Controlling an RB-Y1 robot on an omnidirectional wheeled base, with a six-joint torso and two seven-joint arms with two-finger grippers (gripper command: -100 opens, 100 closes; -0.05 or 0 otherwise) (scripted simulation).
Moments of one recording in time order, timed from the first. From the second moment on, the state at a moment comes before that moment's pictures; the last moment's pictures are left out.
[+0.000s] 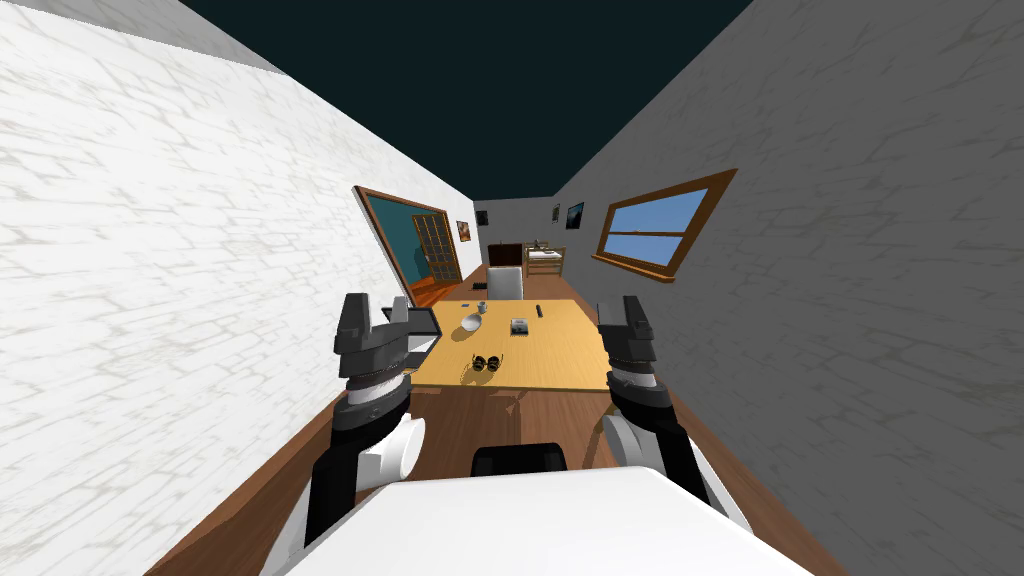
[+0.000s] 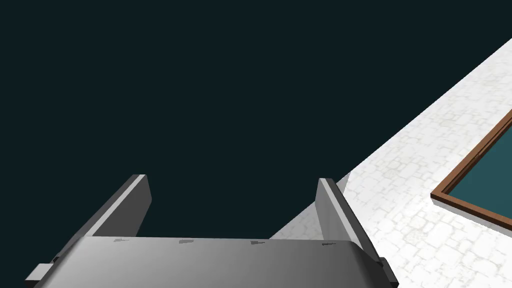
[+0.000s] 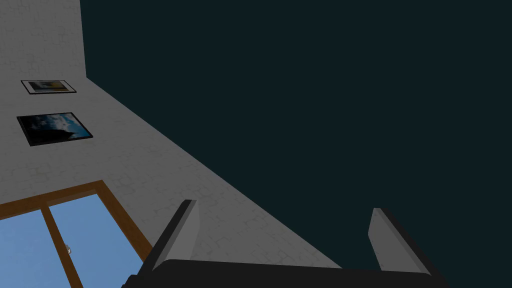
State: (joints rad) left arm 0.47 0.01 -0.04 -2.40 -0.06 -0.63 -0.15; right arm 0.51 0.00 0.04 -2.29 0.06 -0.59 0.04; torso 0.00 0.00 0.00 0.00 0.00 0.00
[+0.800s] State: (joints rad) left arm 0.36 0.10 -0.03 -2.22 -0.03 -0.56 -0.14; right arm 0.51 0.00 0.04 -2.29 0.06 -0.59 0.04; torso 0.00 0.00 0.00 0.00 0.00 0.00
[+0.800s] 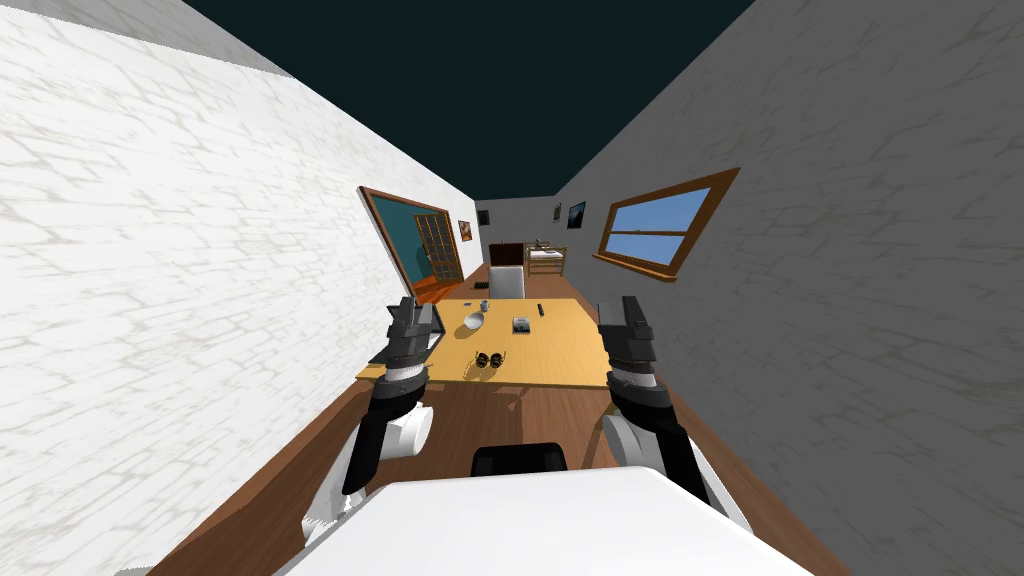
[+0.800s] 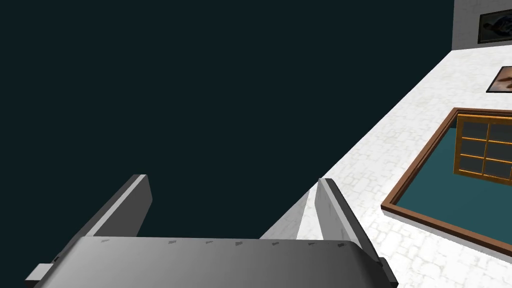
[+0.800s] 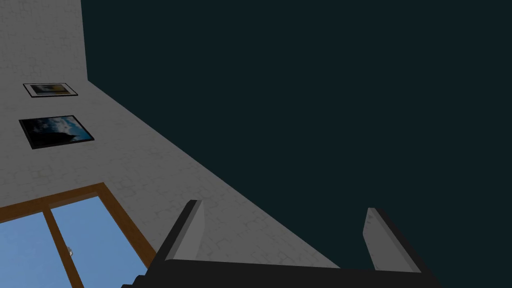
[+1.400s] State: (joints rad) left arm 0.26 0.13 -0.03 -2.03 0.00 -0.51 -0.13; right arm 0.51 0.00 0.04 -2.29 0.06 -0.59 0.04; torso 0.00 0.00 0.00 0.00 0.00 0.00
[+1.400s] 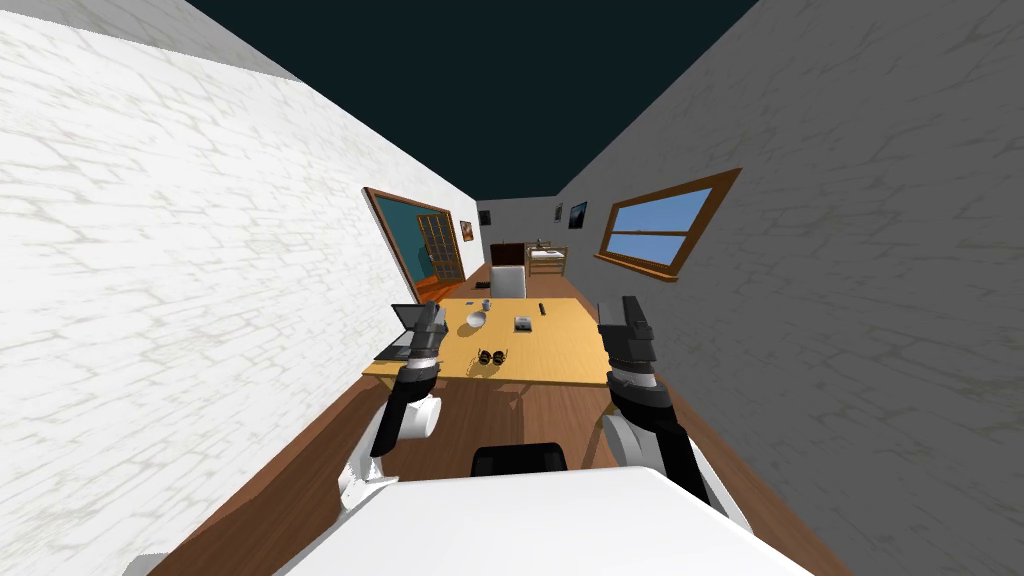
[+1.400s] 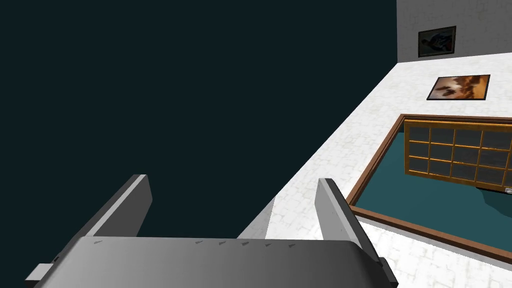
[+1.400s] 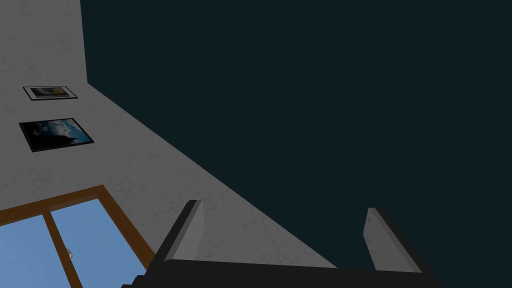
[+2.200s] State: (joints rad) left arm 0.12 0.16 -0.03 -1.81 0.03 -0.42 -0.11; right arm 0.51 0.00 0.04 -2.29 0.06 -0.59 0.04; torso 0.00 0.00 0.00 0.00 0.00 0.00
